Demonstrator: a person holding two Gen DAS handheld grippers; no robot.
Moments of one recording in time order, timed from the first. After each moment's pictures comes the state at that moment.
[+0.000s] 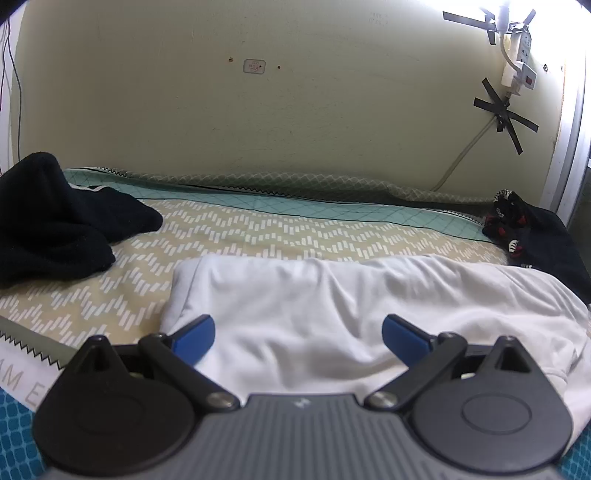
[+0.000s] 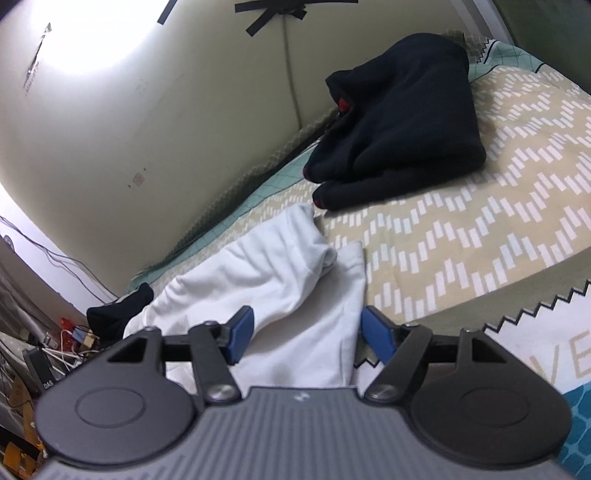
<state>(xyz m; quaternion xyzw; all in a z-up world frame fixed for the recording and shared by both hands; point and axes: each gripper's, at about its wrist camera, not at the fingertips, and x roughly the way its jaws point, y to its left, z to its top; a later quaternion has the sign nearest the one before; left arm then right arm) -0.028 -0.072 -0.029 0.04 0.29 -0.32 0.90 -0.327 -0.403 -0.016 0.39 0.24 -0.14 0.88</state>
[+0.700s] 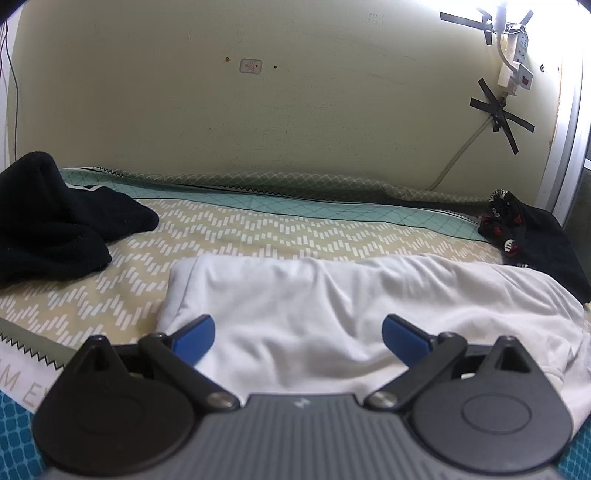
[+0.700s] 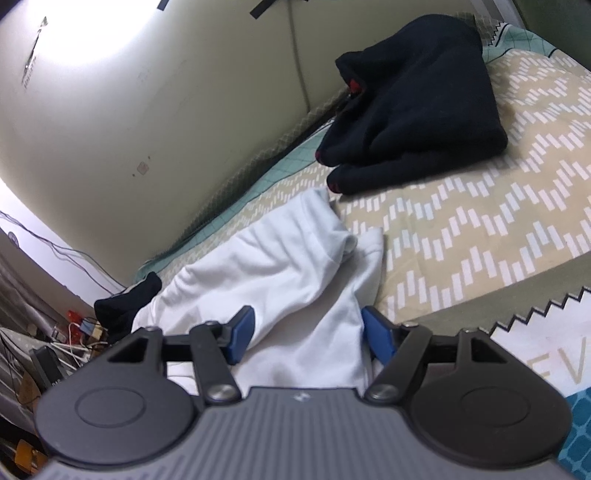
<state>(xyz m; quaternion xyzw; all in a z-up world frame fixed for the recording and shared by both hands) -0.029 -0.072 -0.029 0.04 0.29 -0.32 0.90 -0.315 -0.400 -0.016 0.40 0.26 -0.12 0.87</state>
